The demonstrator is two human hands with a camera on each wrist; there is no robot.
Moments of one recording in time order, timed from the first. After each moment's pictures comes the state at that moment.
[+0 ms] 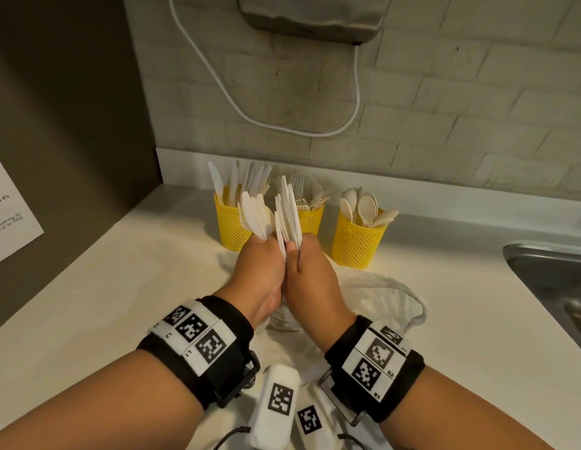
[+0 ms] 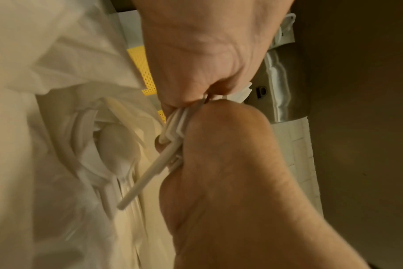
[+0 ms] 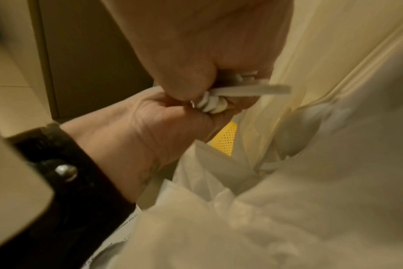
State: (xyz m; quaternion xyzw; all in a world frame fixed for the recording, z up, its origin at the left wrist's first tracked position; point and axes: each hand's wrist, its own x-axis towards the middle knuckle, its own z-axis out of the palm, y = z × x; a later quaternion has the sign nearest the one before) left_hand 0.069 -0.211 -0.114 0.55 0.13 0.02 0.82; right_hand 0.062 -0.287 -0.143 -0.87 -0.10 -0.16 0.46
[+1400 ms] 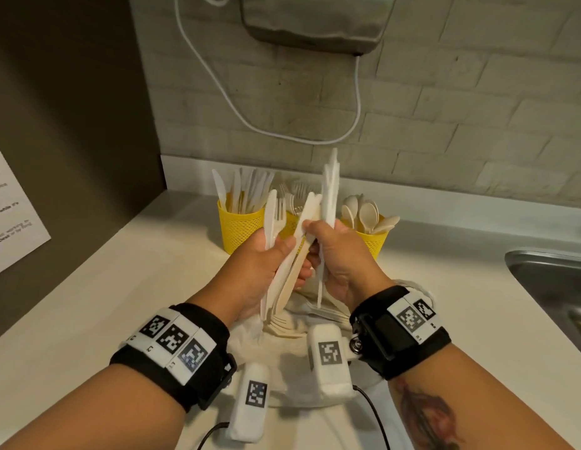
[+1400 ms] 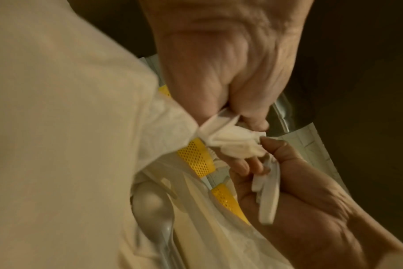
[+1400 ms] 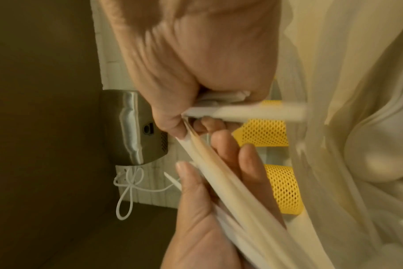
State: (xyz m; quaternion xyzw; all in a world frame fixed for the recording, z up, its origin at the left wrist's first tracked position) left_hand 0.061 -0.182 -0.113 0.63 -0.06 -0.05 0.78; right_hand 0.087 -0.311 -0.096 -0.61 0.00 0.04 0.79
